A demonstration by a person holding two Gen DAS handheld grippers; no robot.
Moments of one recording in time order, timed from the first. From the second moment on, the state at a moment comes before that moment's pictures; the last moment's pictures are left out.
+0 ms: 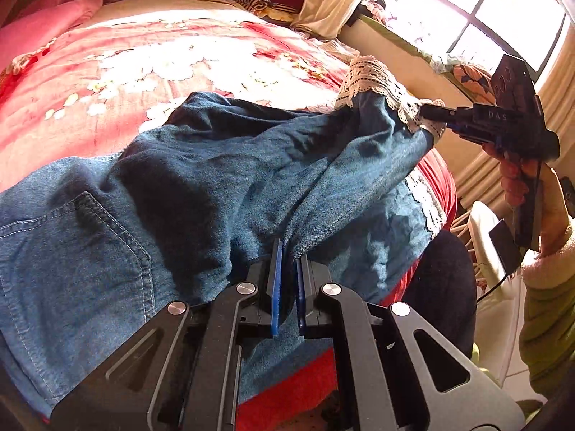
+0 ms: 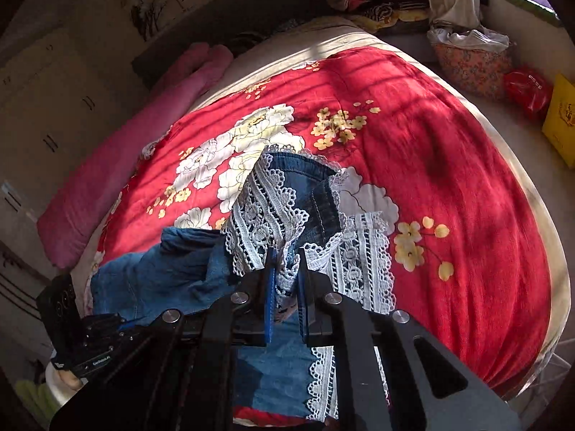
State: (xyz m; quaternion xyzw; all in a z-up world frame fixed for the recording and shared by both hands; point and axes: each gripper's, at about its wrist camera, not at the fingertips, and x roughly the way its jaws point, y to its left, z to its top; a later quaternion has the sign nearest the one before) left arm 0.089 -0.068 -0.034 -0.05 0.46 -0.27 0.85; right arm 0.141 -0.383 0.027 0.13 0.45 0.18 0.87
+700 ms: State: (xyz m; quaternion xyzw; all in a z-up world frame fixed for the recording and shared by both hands) left arm 0.066 -0.101 -0.048 0.04 0.47 -0.26 0.84; right arm 0.083 -0.404 -0.029 0.11 0.48 0.20 0.85
